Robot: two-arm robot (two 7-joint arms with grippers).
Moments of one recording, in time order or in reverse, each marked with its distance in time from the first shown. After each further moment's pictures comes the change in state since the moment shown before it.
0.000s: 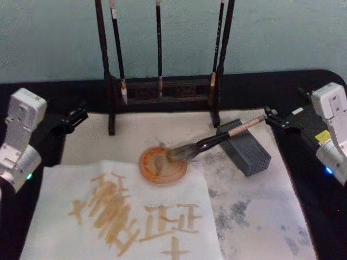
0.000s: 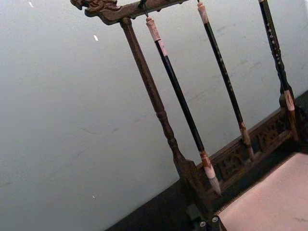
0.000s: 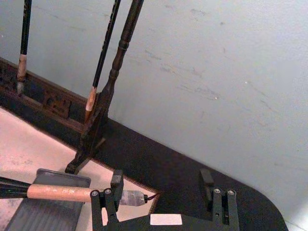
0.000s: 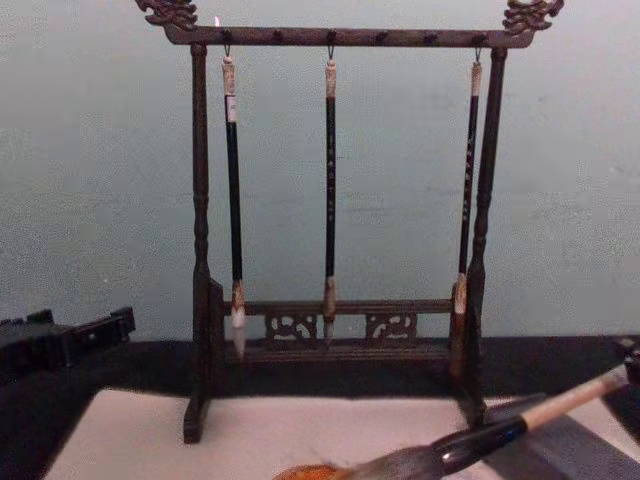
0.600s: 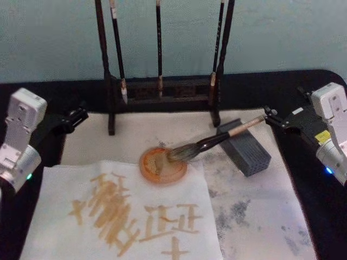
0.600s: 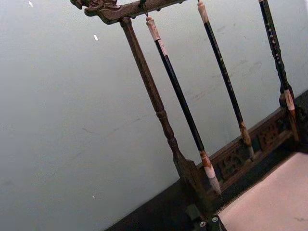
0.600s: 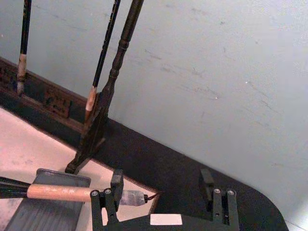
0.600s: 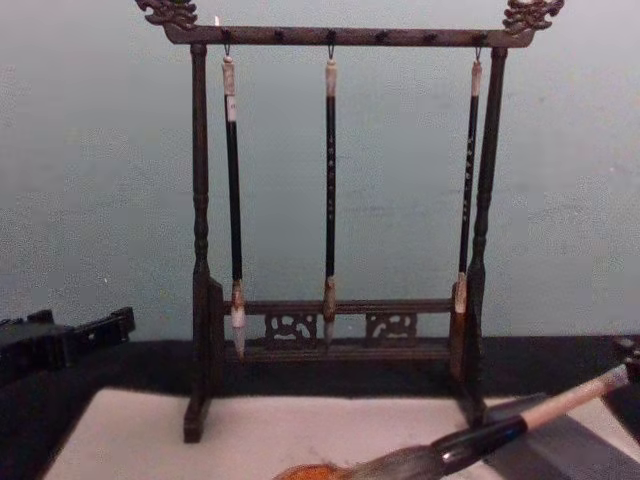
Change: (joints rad) left arm 0.000 0.000 0.000 0.000 0.000 0.000 0.000; right arm 0.000 0.000 0.000 0.000 0.000 0.000 0.000
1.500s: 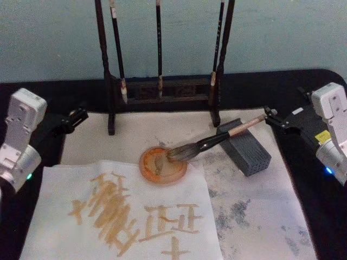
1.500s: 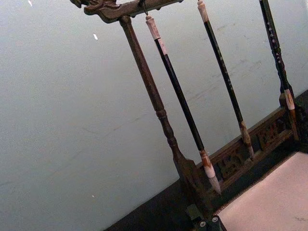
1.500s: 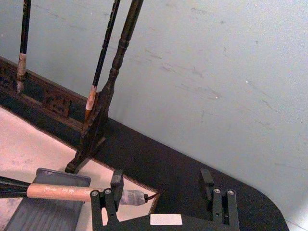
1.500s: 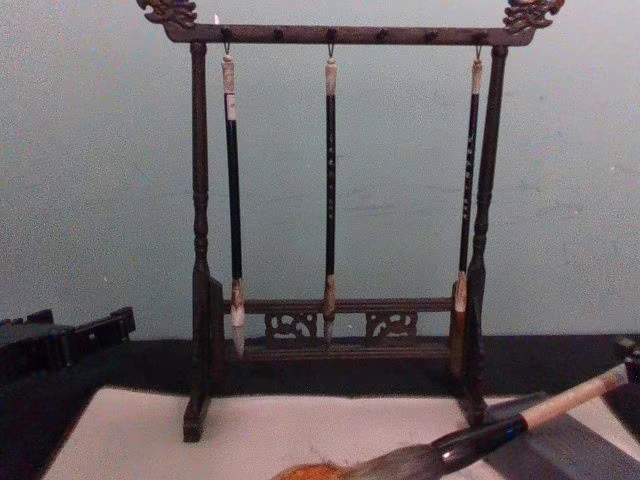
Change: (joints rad) left arm 0.000 0.000 0.000 0.000 0.000 0.000 0.000; right arm 0.000 0.000 0.000 0.000 0.000 0.000 0.000
